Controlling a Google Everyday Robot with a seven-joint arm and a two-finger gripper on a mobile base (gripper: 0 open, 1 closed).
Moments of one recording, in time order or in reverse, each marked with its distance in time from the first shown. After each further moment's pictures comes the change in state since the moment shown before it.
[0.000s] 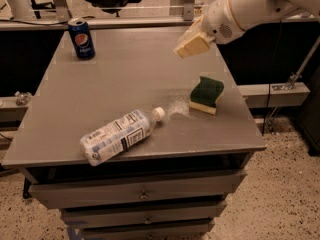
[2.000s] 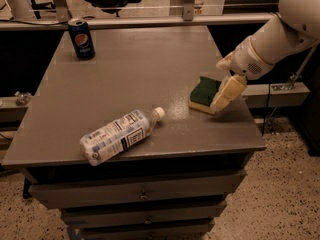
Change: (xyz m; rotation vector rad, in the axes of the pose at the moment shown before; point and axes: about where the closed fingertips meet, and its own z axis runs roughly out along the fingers) arm 0.144 0.031 -0.017 -0.086 0.302 0.048
